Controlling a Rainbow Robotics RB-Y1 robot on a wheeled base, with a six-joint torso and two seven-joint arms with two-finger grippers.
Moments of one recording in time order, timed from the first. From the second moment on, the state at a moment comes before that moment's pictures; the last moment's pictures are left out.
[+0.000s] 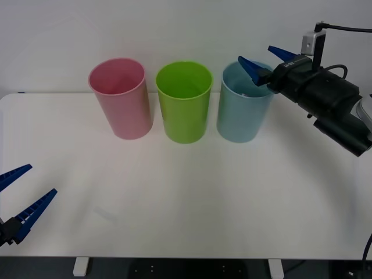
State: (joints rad) right arm -0.50 -0.61 0.14 -1.40 1.11 -0.46 -0.32; left arm 0.35 0.40 0.52 -1.66 -0.96 -1.22 0.00
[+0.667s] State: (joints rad) right arm -0.08 -0.77 0.14 -1.78 0.95 -0.47 -0.15; left arm 0.35 0.40 0.52 -1.66 -0.96 -1.22 0.00
